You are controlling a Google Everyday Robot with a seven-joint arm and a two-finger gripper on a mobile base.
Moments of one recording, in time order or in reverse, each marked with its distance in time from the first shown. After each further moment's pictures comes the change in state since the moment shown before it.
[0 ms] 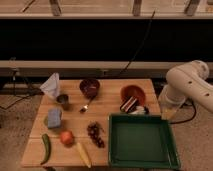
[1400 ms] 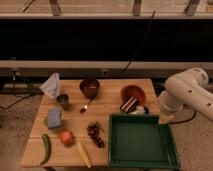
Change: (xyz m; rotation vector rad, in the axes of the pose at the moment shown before) arm -0.027 0.029 0.005 0.041 -0.057 -0.063
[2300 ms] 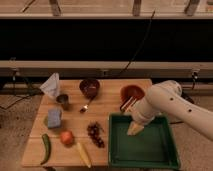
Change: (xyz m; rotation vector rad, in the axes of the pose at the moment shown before) arm -0.154 0.033 0.026 -0.101 -0.352 -0.033
